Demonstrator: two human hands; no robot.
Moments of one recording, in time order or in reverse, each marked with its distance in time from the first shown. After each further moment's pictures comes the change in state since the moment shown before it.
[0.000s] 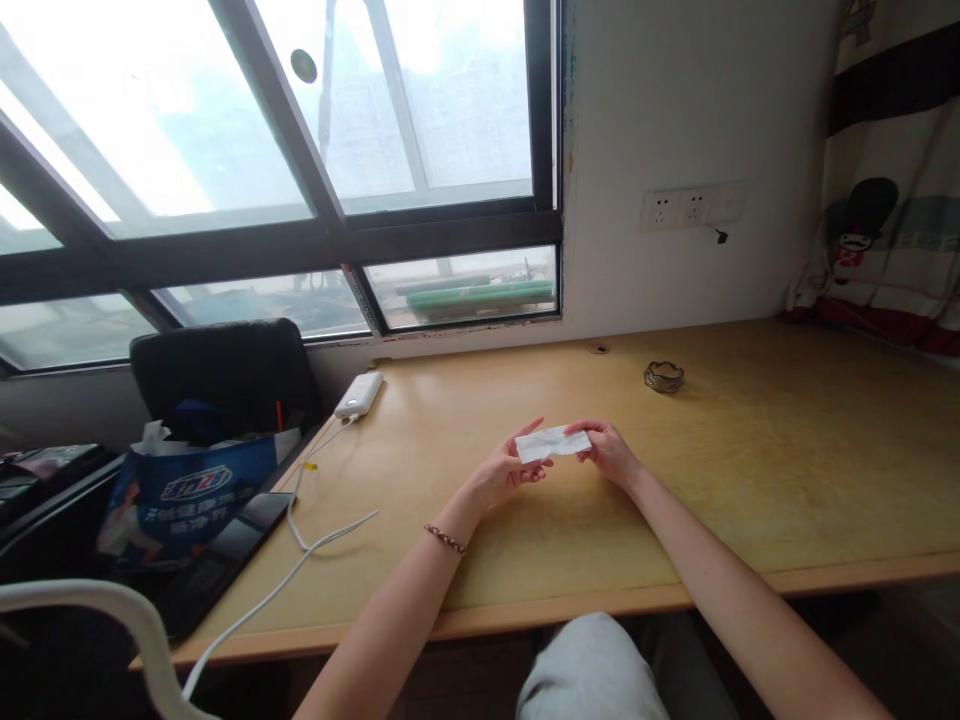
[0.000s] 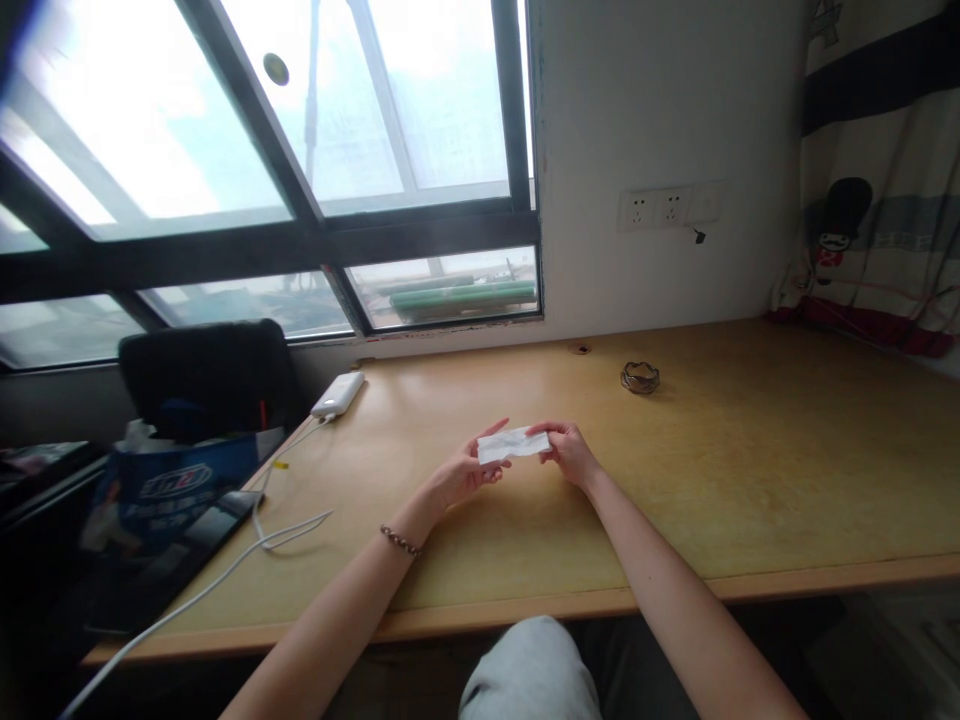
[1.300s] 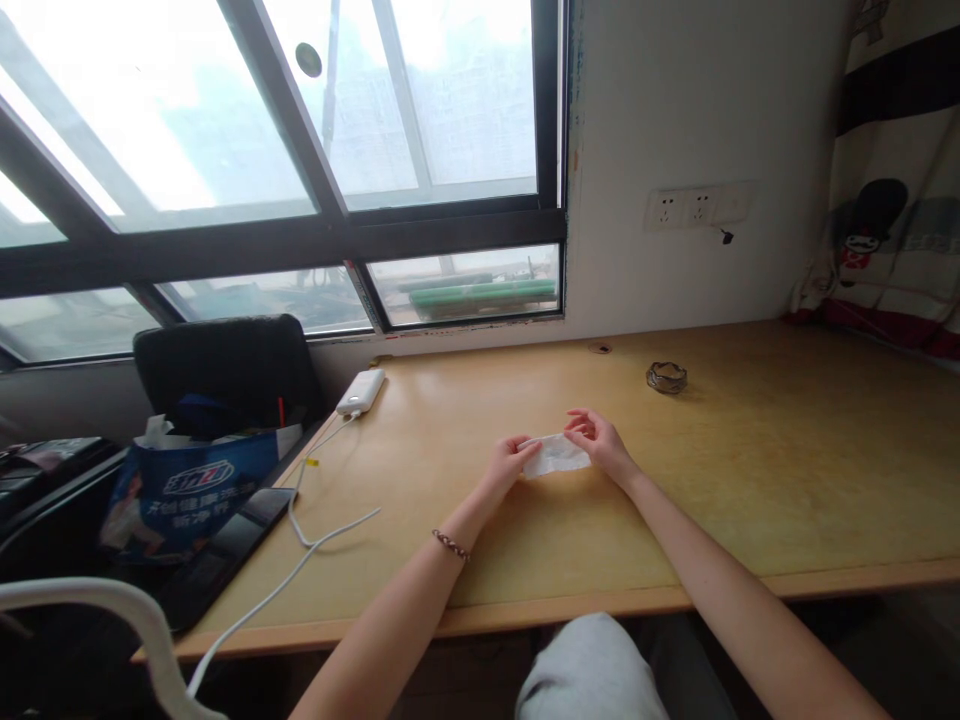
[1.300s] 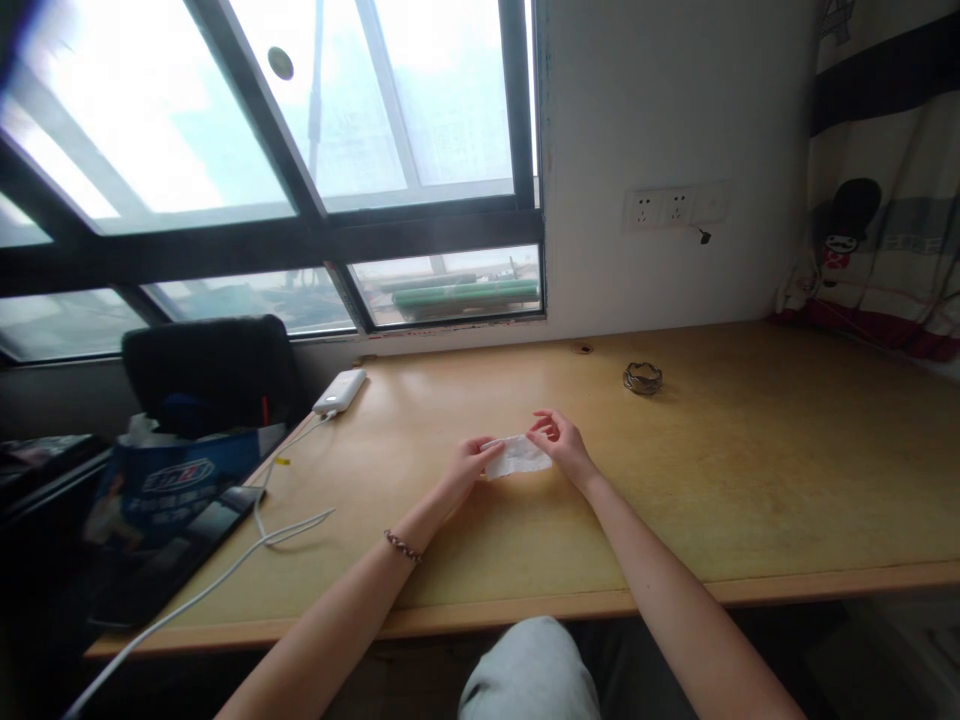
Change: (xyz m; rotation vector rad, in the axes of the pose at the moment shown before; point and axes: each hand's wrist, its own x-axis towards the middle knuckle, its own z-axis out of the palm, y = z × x) left_hand 0.018 -0.019 -0.009 0.407 0.384 0.087; right_hand 0.000 -0.002 0.006 -0.325 0.078 -0.232
